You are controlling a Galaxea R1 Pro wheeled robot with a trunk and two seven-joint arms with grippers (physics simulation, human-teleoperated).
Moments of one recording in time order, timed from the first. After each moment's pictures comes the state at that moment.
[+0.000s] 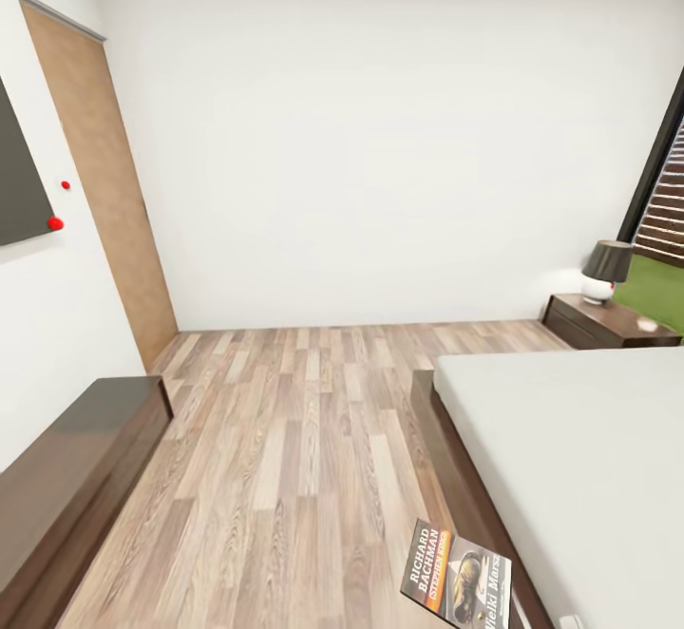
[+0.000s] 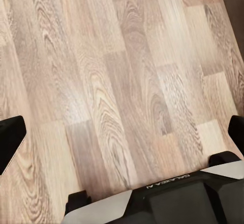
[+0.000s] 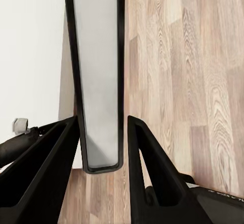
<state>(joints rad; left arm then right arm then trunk) -0.40 0.02 -0.28 -0.03 0.20 -0.19 -0.27 -0.43 -0.37 0.06 0.06 -0.48 0.10 1.27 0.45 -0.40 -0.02</state>
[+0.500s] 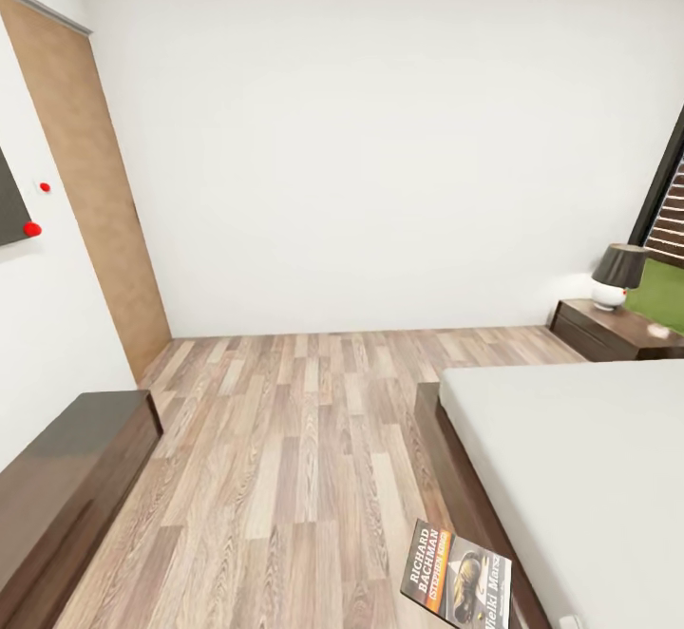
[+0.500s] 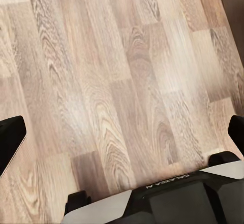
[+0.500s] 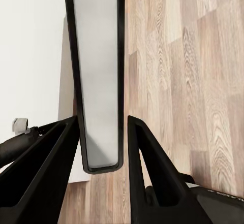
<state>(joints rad) -0.40 0.02 -0.28 -0.03 0.20 -0.19 -0.27 -0.43 -0.37 0.06 0.06 -0.48 0.10 1.27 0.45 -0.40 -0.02</state>
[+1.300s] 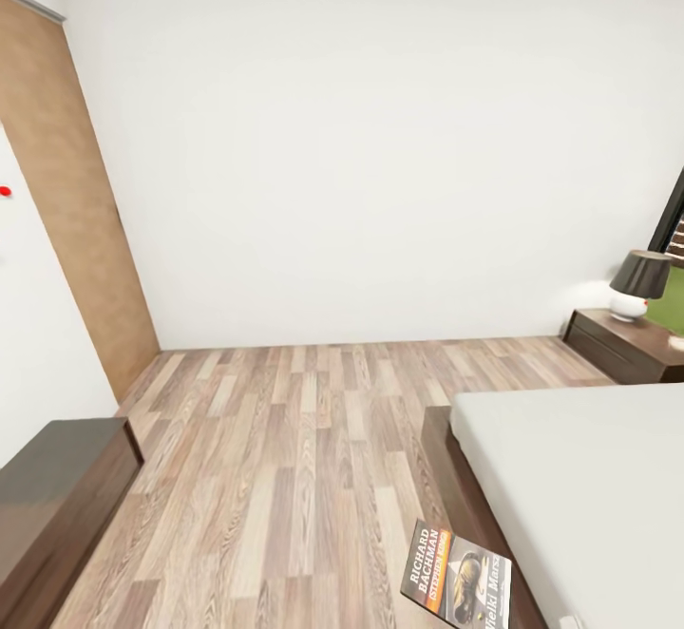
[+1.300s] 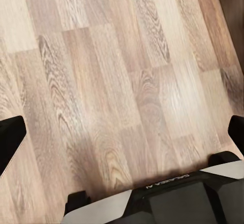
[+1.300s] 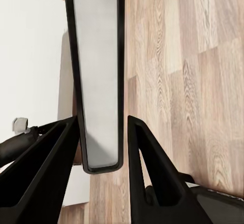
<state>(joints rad) -0.40 0.02 -0.28 -0.03 0.20 -0.19 -0.27 -0.43 -0.37 0.06 0.06 -0.48 0.10 1.27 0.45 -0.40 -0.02</state>
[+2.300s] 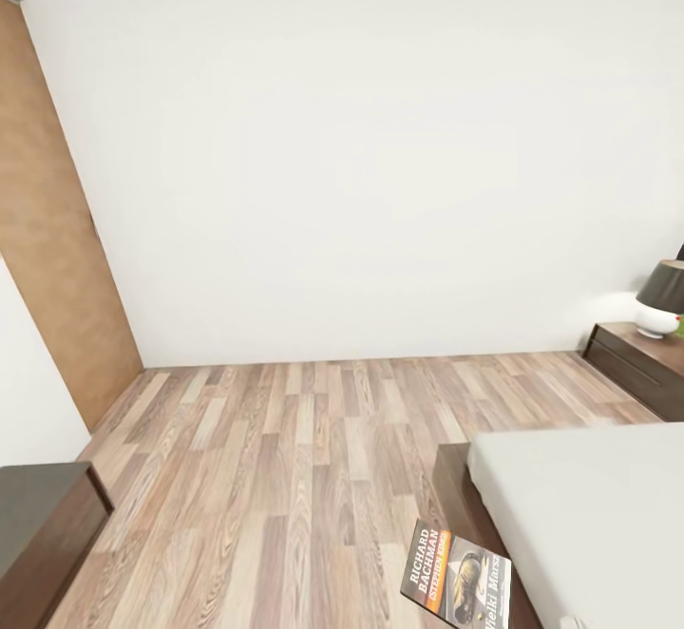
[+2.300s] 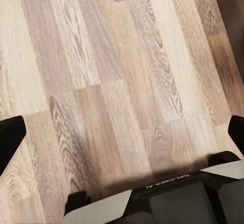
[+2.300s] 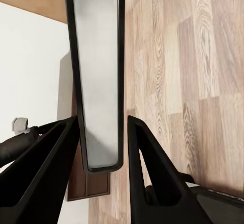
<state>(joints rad) -0.40 0.02 -0.28 -0.03 0.20 -0.19 -0.27 -0.43 -0.37 0.06 0.06 -0.48 0.10 1.27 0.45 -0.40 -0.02</state>
